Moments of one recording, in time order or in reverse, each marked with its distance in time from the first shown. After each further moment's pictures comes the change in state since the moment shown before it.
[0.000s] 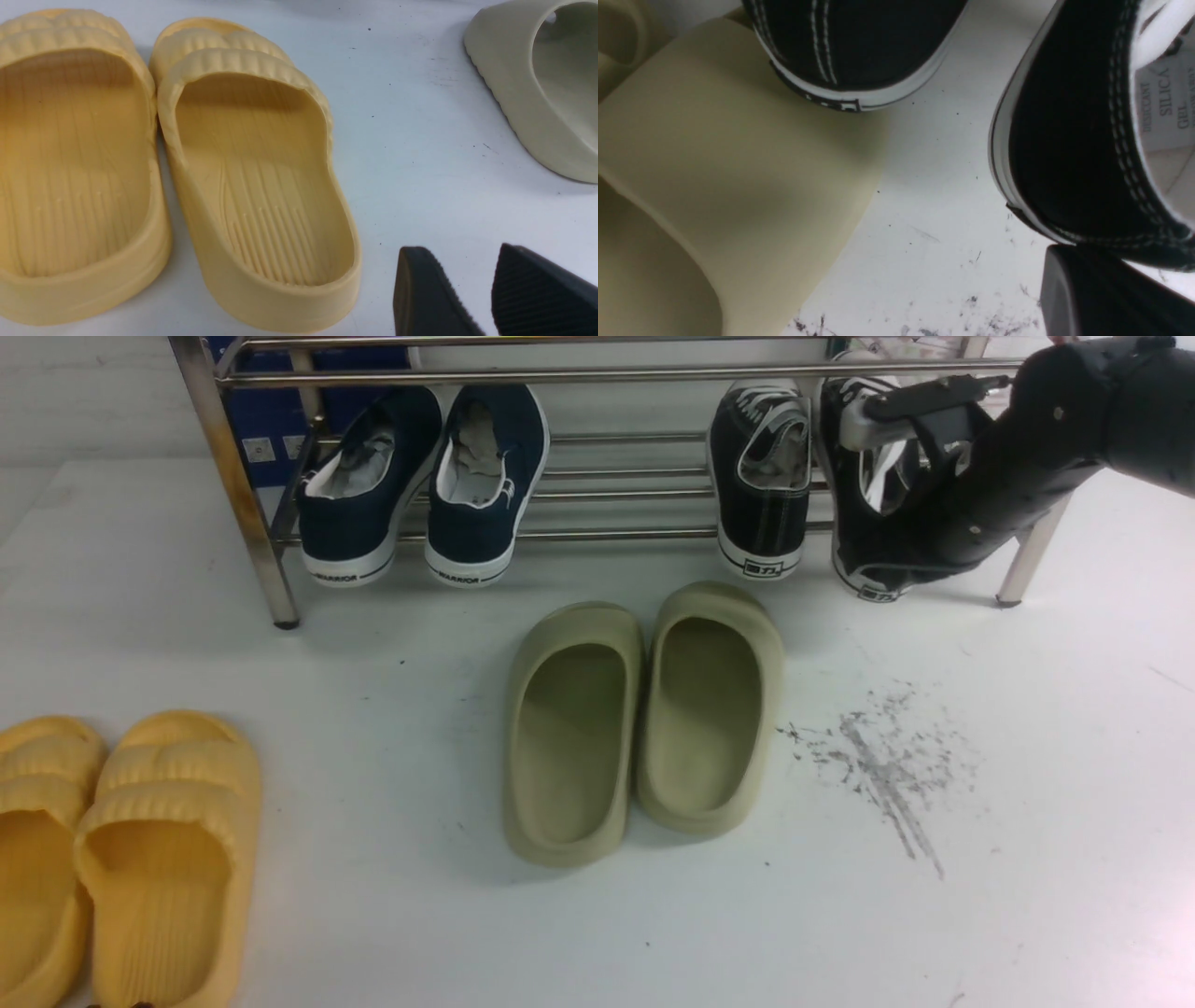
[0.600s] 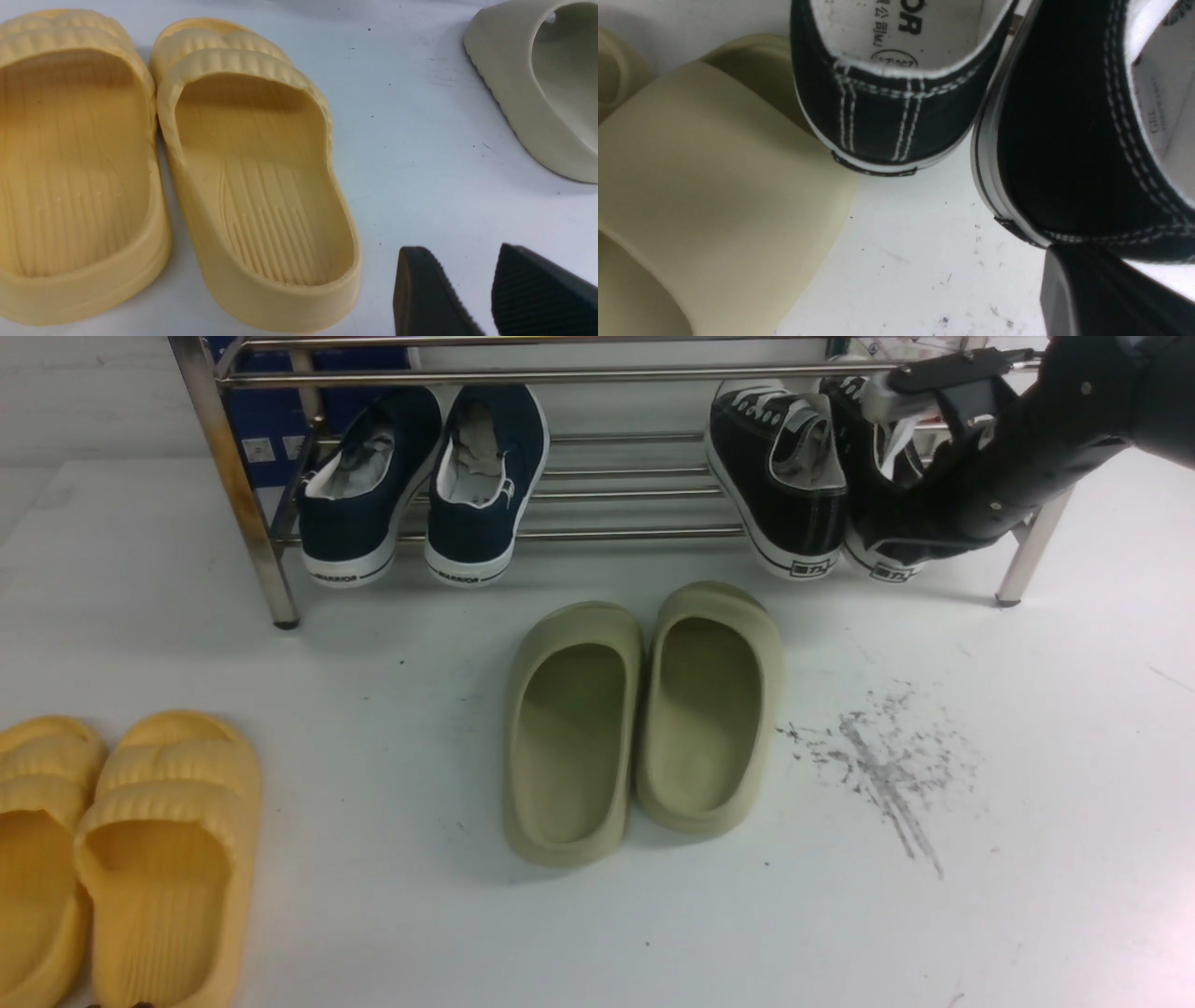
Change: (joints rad) right arm -0.033 0.014 -0.030 0.054 -0.003 -0.066; left arm 0.000 0.000 0.000 0.000 0.000 0.000
